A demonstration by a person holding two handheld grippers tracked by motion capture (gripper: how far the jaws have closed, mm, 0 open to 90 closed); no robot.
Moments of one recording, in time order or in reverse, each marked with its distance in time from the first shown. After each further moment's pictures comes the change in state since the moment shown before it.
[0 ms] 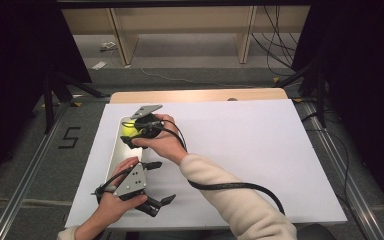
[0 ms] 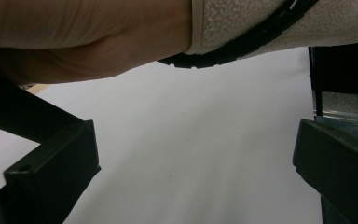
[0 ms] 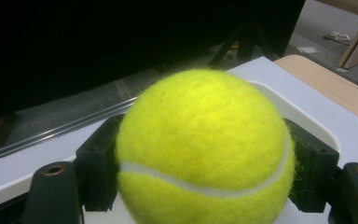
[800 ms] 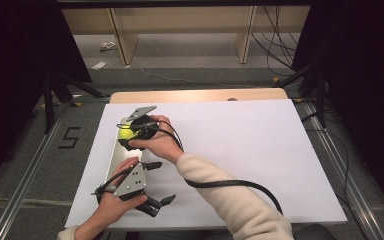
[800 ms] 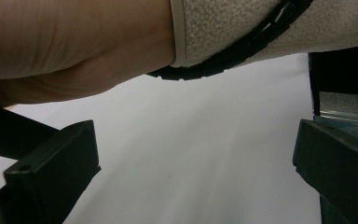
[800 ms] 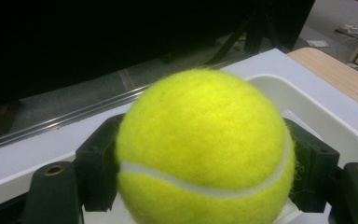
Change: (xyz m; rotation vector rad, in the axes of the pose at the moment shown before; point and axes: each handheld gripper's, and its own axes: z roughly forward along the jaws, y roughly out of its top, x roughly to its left) left arm 0.000 0.000 0.000 0.000 -0.002 -0.001; right arm 0.002 -0.001 0.015 0.046 0.024 -0.018
